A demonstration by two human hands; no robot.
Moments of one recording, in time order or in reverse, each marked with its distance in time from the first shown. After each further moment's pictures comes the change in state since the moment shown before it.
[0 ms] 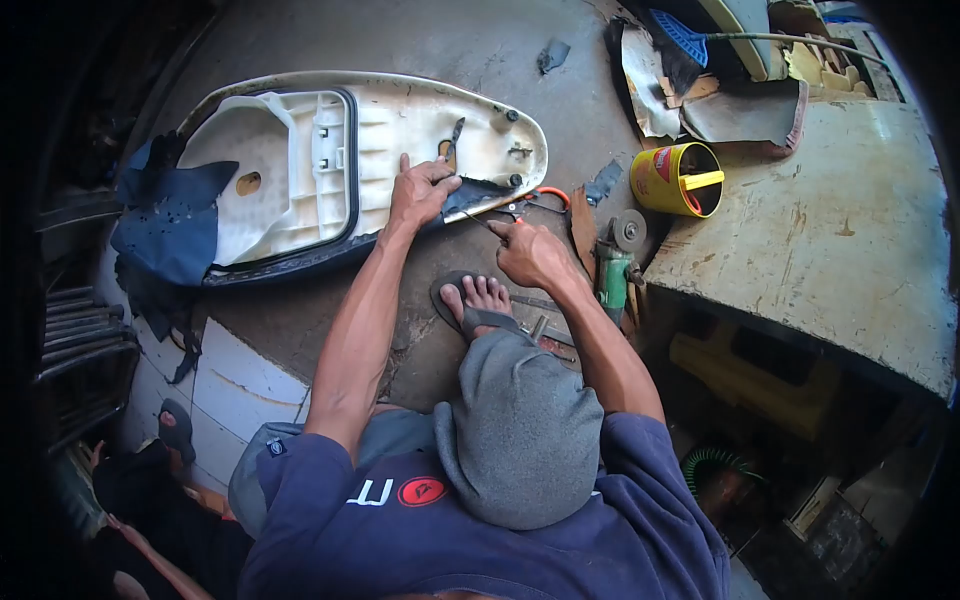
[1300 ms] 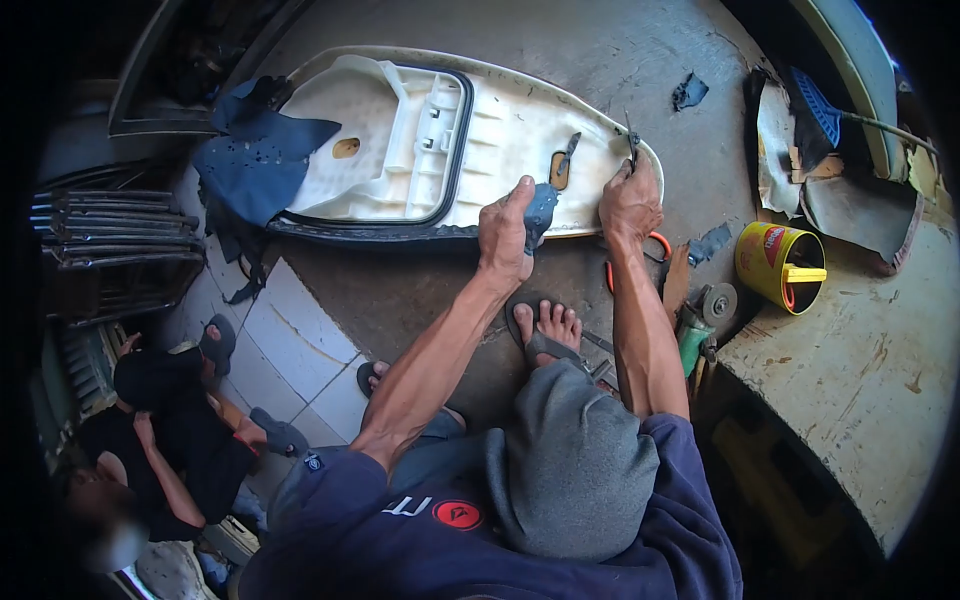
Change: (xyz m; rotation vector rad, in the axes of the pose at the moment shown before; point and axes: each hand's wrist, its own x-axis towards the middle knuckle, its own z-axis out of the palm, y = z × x) left_hand -0.043 0.070 0.001 -1.167 0.483 -0.446; right_hand 0.153 0.009 0.004 0.203 0.883 0.072
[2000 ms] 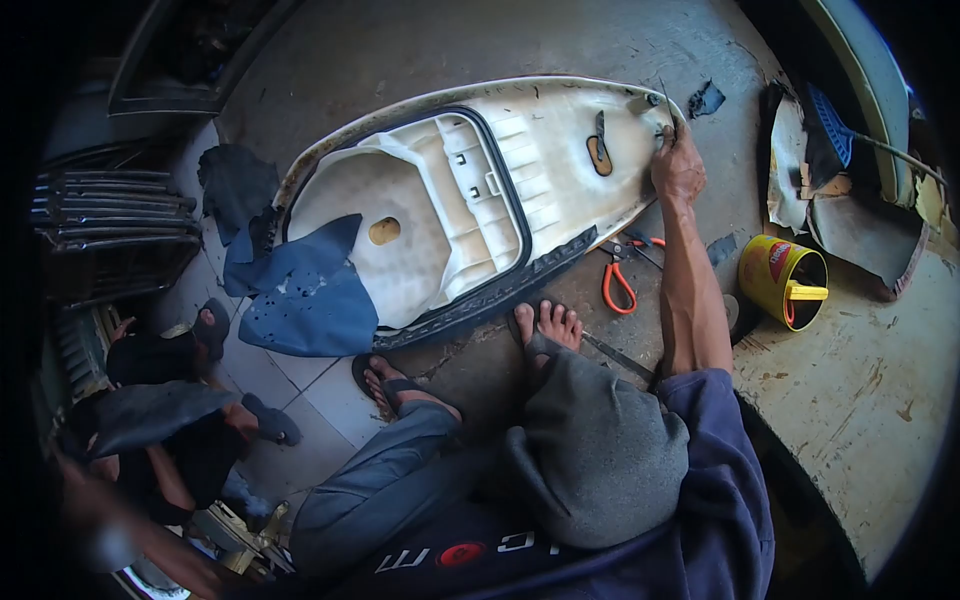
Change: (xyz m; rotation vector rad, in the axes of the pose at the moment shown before) left_hand -0.332 0.508 -0.293 0.622 0.513 0.604; right_hand 0.097 0.040 0.013 -0.155 -0.041 -0.129
